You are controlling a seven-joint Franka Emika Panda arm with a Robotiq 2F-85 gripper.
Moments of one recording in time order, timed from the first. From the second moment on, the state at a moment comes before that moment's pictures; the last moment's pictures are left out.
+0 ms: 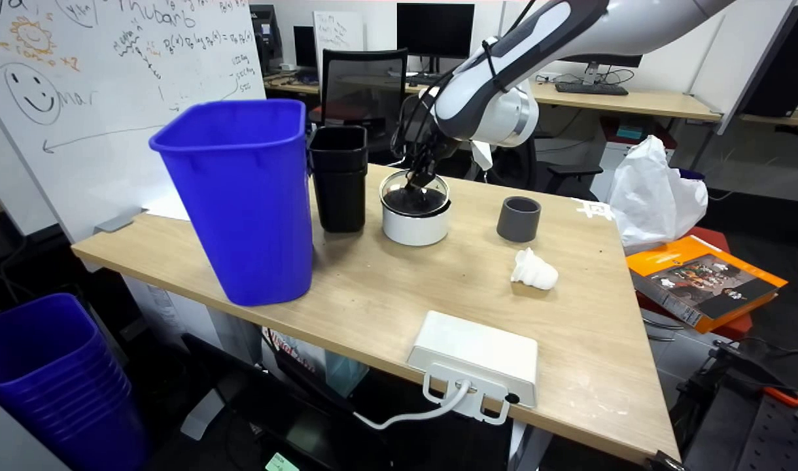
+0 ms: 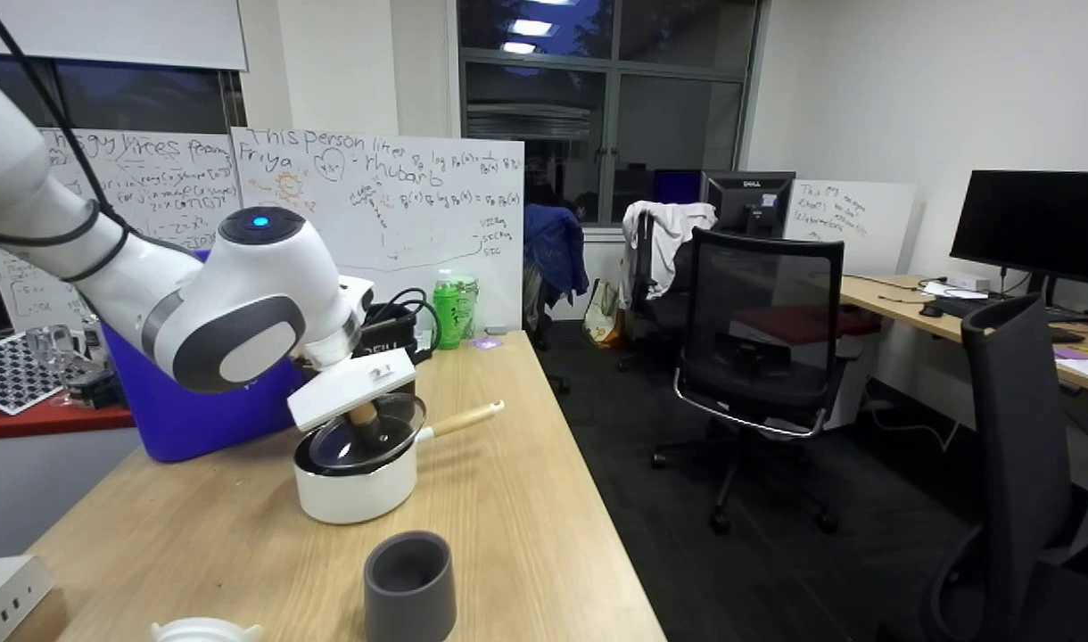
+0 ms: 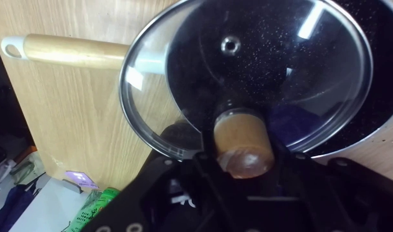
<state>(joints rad) -0.14 0.80 0.19 -1.59 0.23 2.90 -1.18</state>
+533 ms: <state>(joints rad) -0.18 0.79 0.24 -1.64 0.17 2.92 -1.04</state>
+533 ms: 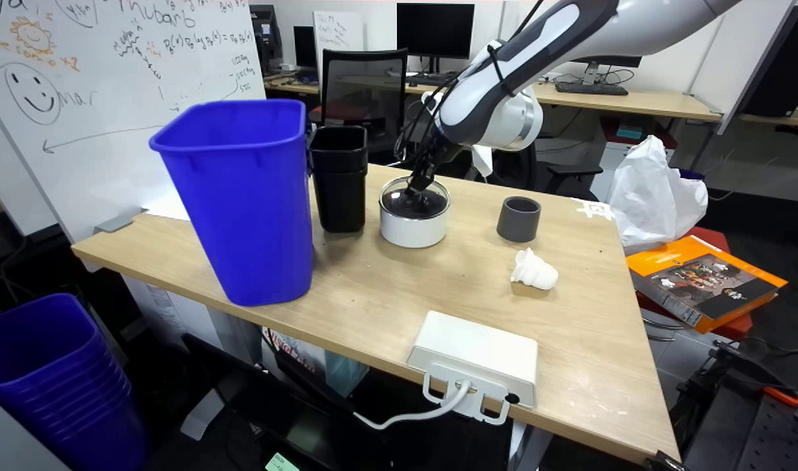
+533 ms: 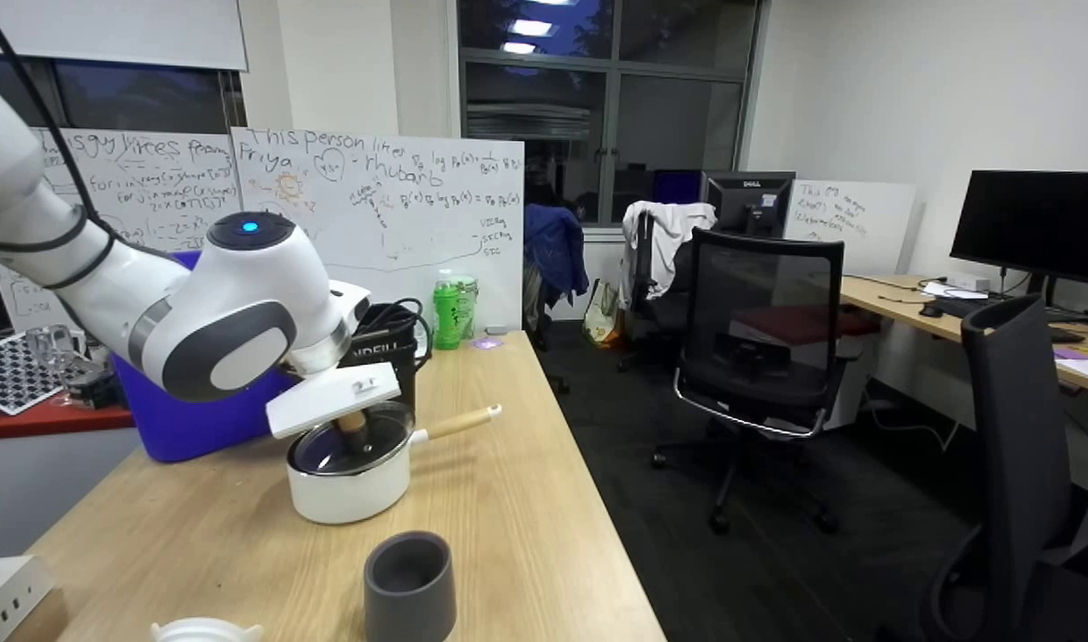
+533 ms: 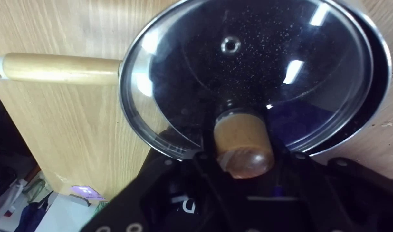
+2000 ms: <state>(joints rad) -0.30 0.57 0.39 -1.94 0.25 2.89 -0.89</state>
